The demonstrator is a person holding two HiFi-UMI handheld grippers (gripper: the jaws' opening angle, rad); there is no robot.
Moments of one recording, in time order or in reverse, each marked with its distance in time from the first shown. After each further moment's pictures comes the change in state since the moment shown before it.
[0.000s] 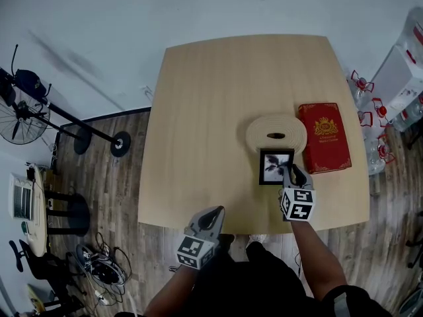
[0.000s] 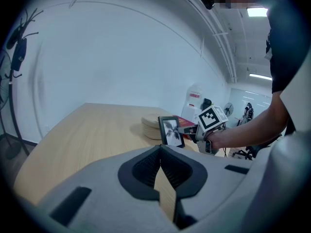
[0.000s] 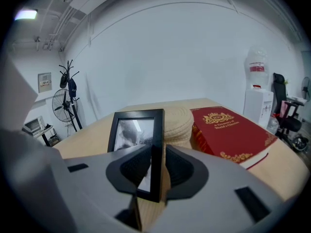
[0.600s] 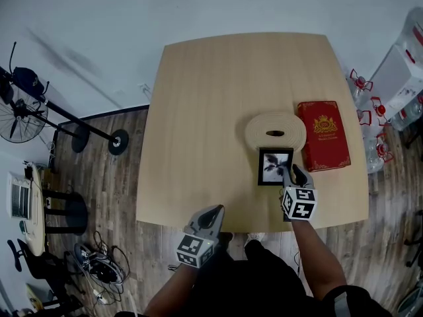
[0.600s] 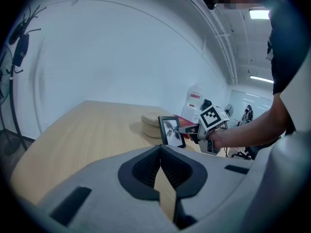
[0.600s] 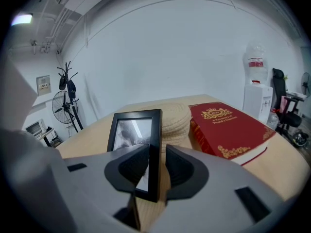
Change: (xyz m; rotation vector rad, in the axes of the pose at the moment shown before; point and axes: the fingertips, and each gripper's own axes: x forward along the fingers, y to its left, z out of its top) left arm 0.002 0.000 -0.007 -0.028 0.001 -0.005; right arm -0.004 -0.002 -0.008 0.029 0.032 0.010
